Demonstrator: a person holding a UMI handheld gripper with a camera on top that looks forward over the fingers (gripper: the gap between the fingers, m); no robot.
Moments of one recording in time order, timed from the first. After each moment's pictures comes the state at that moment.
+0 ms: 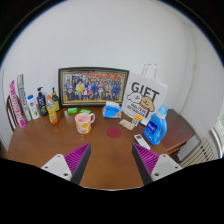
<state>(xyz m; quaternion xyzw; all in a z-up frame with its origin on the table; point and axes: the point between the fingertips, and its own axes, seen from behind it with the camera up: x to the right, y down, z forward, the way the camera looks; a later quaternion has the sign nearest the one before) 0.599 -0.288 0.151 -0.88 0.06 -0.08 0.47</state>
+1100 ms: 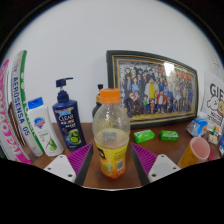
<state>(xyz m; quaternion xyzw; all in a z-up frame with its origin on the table) 0.244 0.105 0.014 -0.82 0.02 0.04 0.57</state>
